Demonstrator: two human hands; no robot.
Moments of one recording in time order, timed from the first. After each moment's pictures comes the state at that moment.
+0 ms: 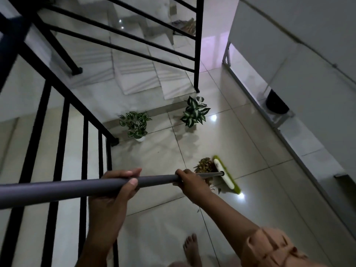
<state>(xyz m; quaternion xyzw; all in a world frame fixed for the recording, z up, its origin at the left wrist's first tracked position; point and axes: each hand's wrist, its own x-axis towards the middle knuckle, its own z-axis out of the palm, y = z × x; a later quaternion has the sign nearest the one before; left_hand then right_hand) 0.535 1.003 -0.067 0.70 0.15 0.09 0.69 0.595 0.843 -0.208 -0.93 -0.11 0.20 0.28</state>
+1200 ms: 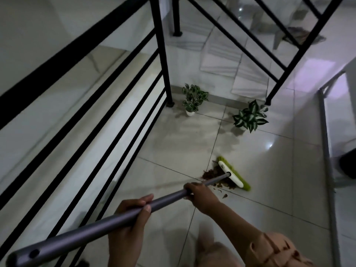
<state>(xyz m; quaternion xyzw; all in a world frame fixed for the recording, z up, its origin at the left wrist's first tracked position) 0.330 0.838 -0.114 0.62 0.44 0.30 0.58 0.498 0.756 -0.229 -0.83 -0.40 0.35 0.19</state>
